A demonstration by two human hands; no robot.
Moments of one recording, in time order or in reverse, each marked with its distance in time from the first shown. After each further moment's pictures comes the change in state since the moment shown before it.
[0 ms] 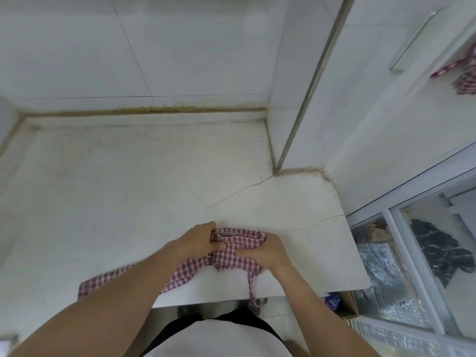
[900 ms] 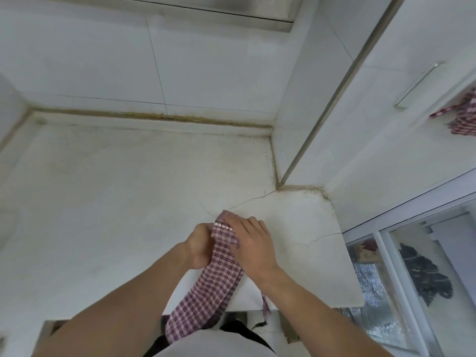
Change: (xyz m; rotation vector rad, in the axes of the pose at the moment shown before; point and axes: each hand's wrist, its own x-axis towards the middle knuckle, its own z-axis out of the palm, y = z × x) left_hand -0.015 0.018 -0.010 -1.445 -0.138 -0.173; right_hand -0.013 -0.056 0.033 -0.811 0.467 -0.943
